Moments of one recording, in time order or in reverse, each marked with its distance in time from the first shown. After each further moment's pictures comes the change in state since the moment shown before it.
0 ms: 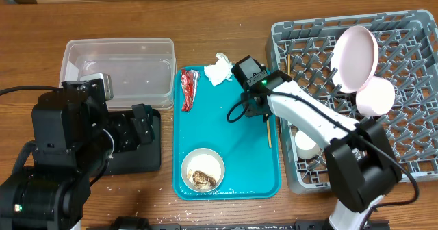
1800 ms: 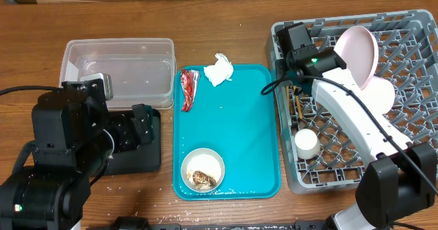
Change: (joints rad) left arm 0.000 0.000 0.000 0.000 0.000 0.000; right arm -0.224 -0.159 0.091 -0.024 0.053 -0.112
